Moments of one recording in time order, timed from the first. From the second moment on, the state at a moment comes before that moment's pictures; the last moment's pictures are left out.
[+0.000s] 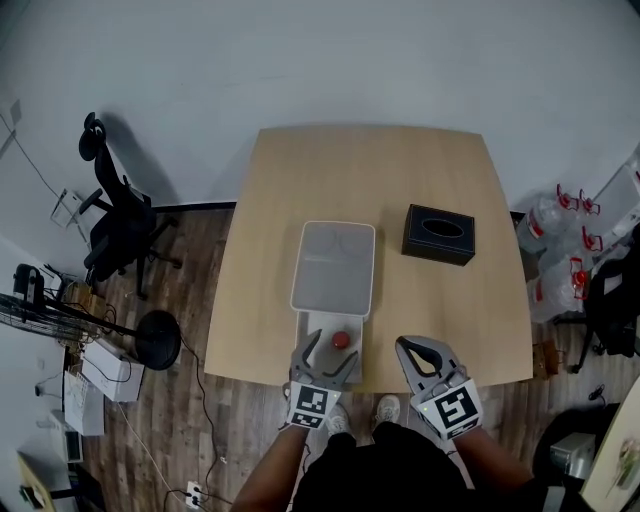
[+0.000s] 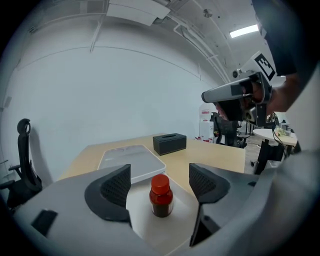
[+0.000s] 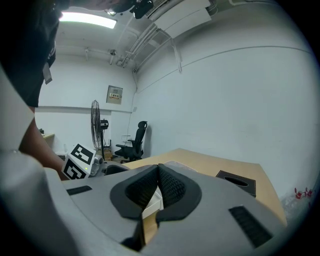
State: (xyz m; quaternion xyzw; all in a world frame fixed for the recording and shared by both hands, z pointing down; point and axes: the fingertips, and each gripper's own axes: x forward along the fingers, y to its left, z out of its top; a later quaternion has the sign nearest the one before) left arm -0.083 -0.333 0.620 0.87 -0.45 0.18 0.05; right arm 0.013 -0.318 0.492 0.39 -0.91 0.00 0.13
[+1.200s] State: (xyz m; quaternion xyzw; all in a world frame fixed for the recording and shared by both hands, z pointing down) left arm -0.083 -0.349 0.644 0.85 -0.46 0.22 0.08; right arm 0.022 -0.333 0.489 0.39 -0.91 0.00 0.13
